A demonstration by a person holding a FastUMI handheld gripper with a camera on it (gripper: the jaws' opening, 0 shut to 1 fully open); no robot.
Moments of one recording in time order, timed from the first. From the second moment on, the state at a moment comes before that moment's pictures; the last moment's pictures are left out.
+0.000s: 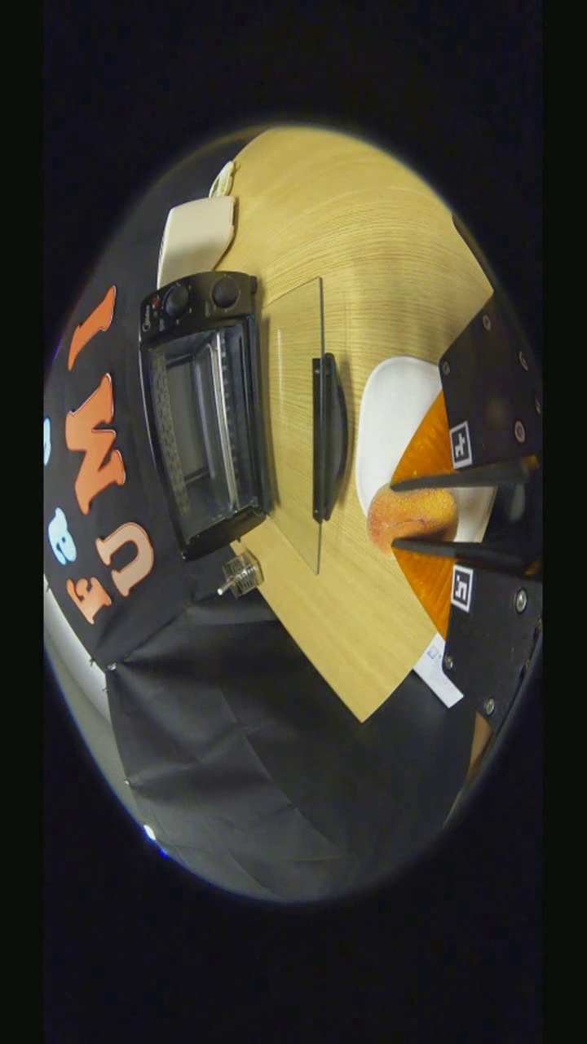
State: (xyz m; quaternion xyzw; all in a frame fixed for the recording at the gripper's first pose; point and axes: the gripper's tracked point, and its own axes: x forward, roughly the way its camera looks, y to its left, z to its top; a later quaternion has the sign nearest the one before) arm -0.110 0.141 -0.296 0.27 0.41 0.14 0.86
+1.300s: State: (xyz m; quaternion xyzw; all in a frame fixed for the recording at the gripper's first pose) arm 0.096 0.095 -0.279 0.56 0.29 -0.03 0.78
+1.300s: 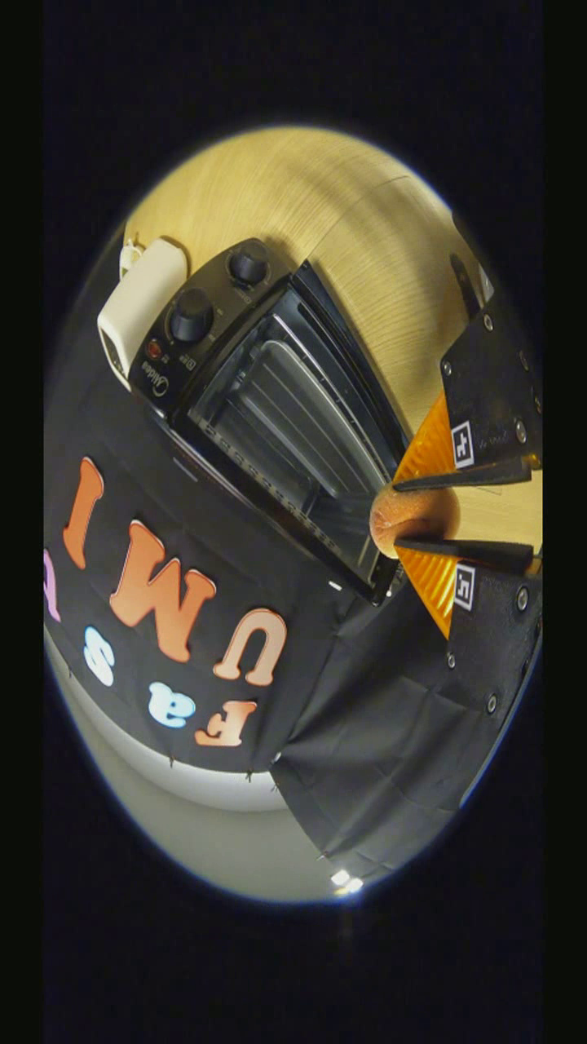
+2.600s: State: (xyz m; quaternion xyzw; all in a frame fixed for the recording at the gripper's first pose) arm 0.182 0.066 -0.335 0.41 0.26 -0.12 0.87
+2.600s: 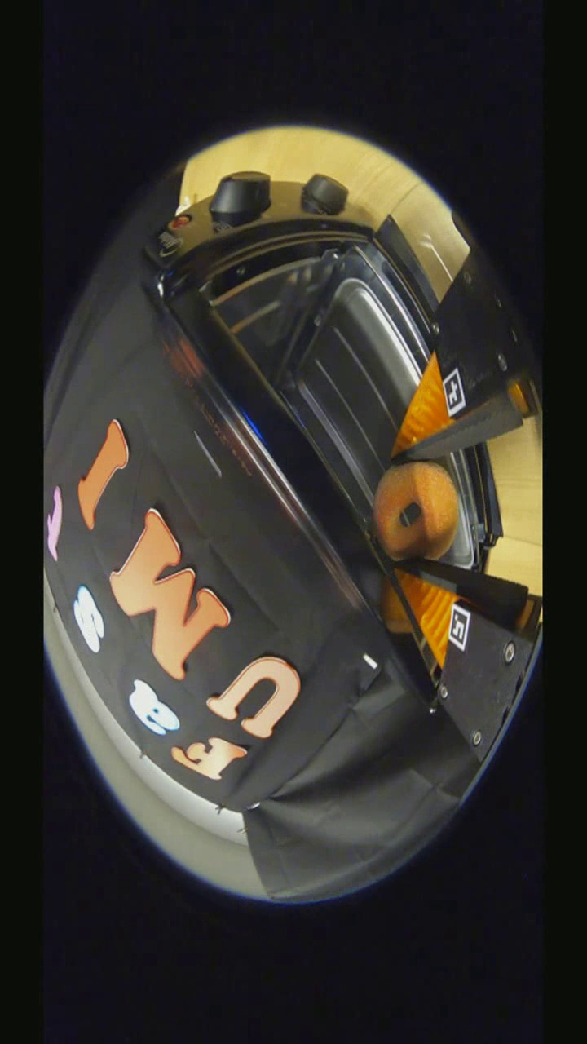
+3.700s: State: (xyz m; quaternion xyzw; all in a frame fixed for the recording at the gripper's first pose) arm 0.015 0.089 -0.293 0.18 0.38 -0.01 0.91
